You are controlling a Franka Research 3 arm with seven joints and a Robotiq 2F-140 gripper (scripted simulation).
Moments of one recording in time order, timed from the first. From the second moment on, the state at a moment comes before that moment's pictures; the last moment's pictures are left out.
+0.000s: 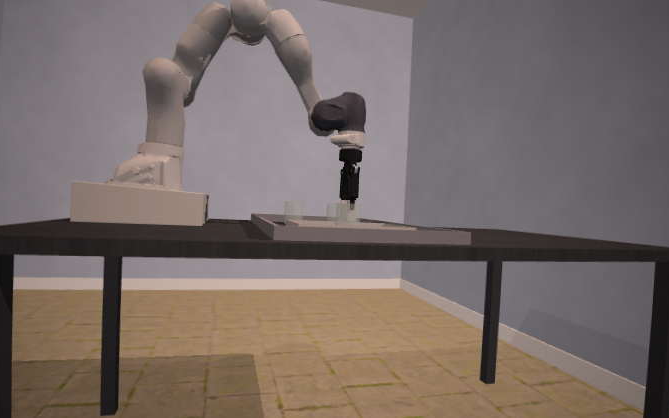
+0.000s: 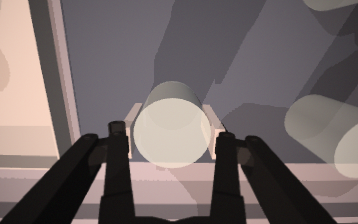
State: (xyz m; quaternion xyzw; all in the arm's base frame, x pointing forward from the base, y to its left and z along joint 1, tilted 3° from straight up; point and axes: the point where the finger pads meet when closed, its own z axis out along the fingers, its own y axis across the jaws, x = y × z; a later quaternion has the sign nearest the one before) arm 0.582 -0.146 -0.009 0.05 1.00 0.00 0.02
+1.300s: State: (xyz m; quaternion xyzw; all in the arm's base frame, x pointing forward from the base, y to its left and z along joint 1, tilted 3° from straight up) arm 0.583 -0.146 0.003 0.05 1.00 0.00 0.03
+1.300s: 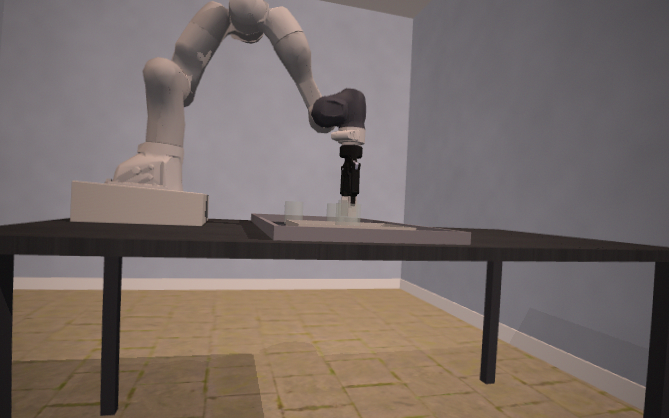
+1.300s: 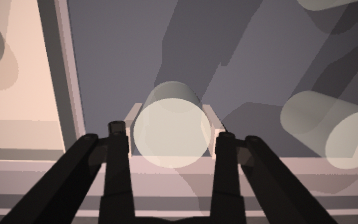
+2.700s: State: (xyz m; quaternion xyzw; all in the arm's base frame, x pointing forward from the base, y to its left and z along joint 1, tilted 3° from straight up) arm 0.579 -0.147 0.098 0.05 1.00 0.00 0.03
